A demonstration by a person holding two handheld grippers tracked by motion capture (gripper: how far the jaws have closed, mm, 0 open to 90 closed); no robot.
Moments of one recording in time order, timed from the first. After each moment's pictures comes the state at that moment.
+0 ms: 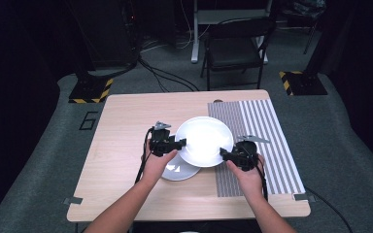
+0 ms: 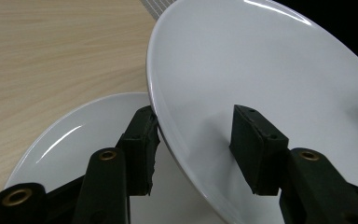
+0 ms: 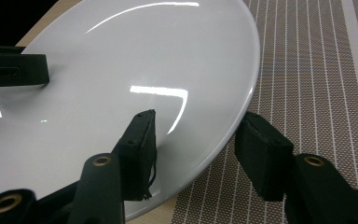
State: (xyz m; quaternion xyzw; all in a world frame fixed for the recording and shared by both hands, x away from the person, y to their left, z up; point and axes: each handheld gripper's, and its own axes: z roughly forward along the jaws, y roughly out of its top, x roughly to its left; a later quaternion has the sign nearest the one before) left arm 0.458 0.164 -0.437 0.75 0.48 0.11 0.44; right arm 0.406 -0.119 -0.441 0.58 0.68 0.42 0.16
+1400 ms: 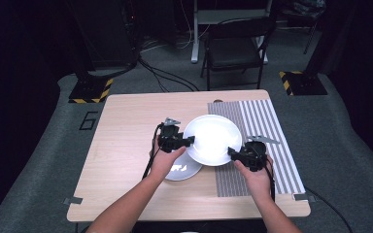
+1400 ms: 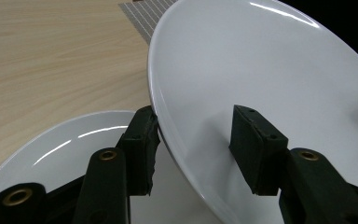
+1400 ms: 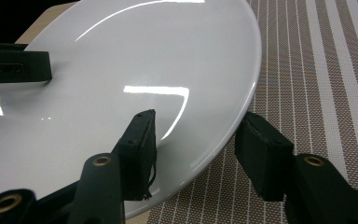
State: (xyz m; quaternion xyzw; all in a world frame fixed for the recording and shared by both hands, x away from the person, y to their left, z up) left arm 0.468 0.137 -0.430 0.76 0.47 0.11 0.44; right arm 0.402 -0.142 -0.436 0.59 0.67 0.42 0.17
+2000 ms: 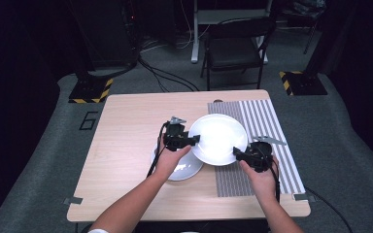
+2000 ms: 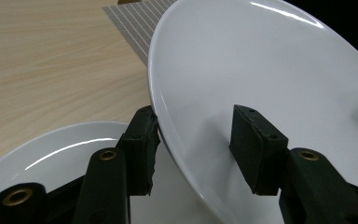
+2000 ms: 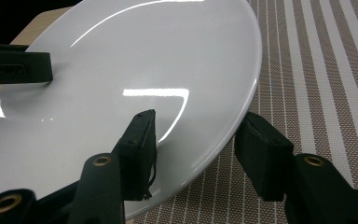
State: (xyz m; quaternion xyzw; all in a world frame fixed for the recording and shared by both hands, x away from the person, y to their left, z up) left arm 0.472 0.120 -0.429 0.76 0.46 0.10 0.45; right arm 0.396 -0.155 -0.433 0.60 0.65 0.42 0.18
